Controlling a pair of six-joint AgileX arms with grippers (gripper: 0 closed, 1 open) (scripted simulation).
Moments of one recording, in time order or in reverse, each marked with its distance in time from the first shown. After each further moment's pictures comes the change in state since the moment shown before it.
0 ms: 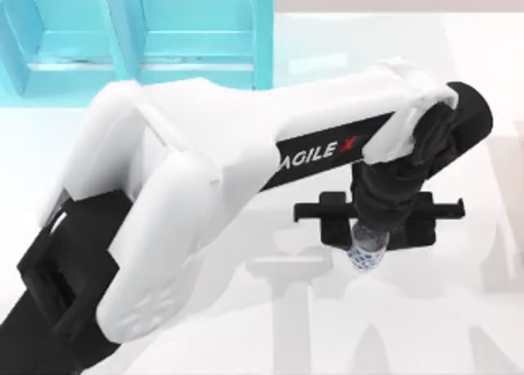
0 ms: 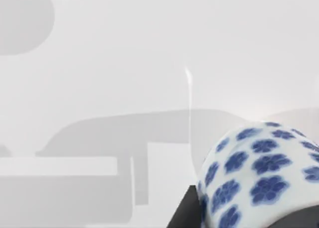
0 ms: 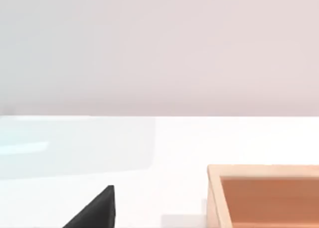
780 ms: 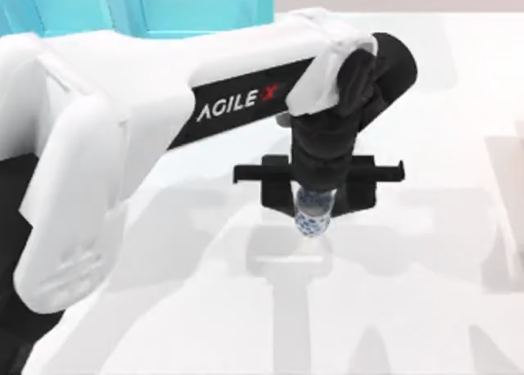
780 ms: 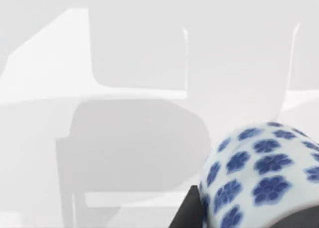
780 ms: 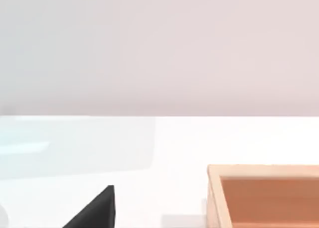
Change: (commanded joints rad) left arm 0.136 -0.155 -0.165 0.023 0.008 0.139; right arm 0.000 0.000 0.000 0.000 0.000 0.000
